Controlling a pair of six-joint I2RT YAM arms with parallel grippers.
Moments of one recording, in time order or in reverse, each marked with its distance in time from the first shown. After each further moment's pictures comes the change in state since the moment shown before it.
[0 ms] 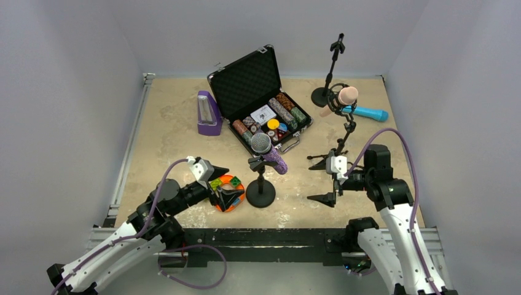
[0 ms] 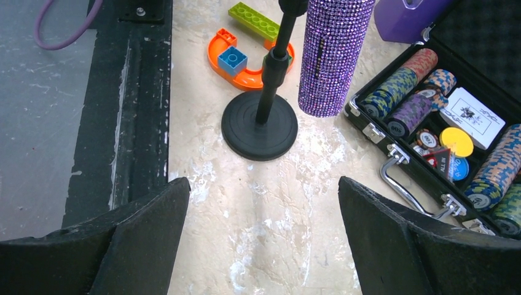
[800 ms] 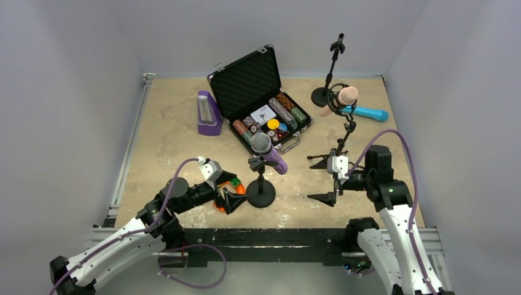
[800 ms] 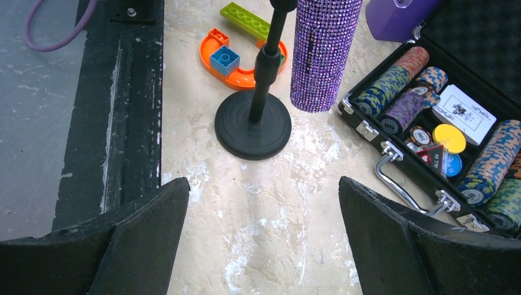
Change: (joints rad) left arm 0.000 0.079 -0.060 0.094 0.076 -0.043; right arm -0.031 -0.010 -0.027 0.033 -0.015 0.005
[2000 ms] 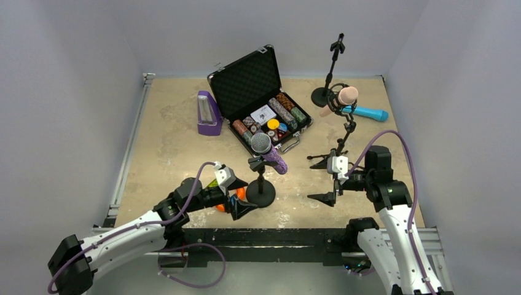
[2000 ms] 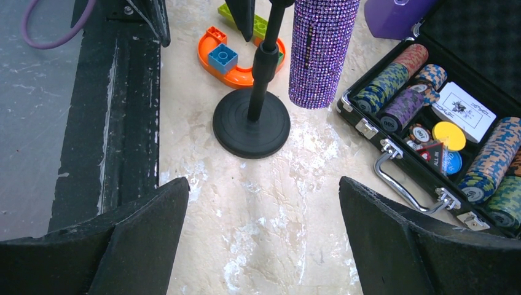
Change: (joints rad) left arm -0.034 0.219 -0.117 0.304 0.132 0.006; right arm -0.006 -0.003 -0.015 0.014 0.000 0.001
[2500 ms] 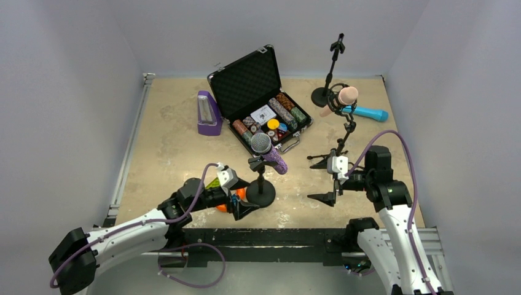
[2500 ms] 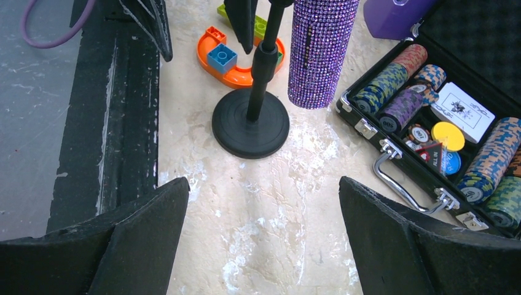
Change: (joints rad) left arm -0.008 0.099 -0.032 0.130 0.012 0.027; right arm 0.000 0.000 -0.002 0.004 0.000 0.000
